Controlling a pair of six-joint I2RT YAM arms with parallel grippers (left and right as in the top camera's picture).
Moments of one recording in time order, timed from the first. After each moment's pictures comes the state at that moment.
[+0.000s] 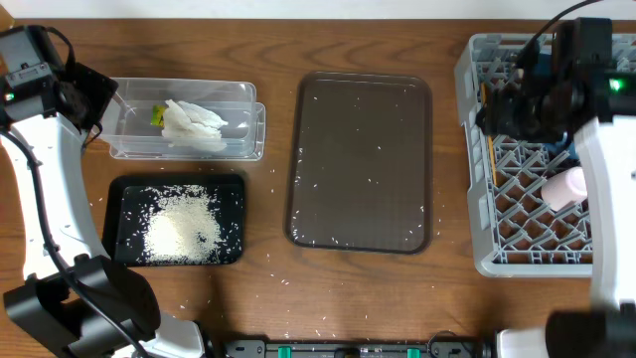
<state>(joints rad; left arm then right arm) 0.39 1.70 1.65 -0.95 -0.08 -0.73 0.00 1.57 1.68 -1.26 -0.20 0.09</state>
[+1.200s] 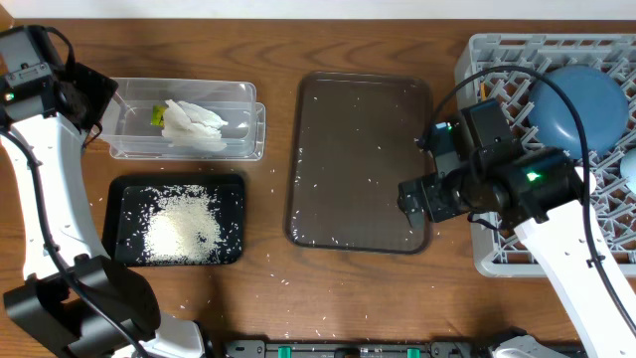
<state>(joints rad) 0.39 1.70 1.65 -0.95 -0.08 -0.73 0.40 1.33 1.34 -1.23 -0.14 0.09</state>
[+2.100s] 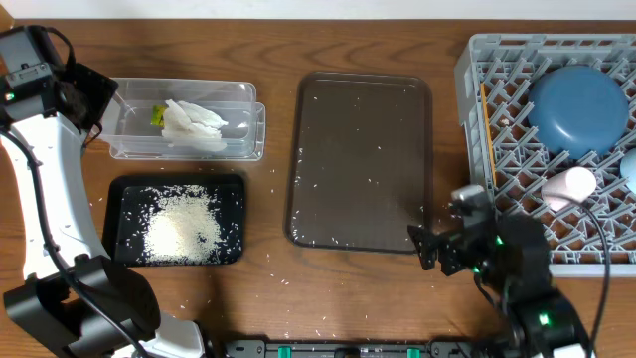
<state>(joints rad) 0.39 1.70 1.65 -0.95 -0.08 -0.73 0.23 0.59 0.41 -0.43 -0.30 0.06</state>
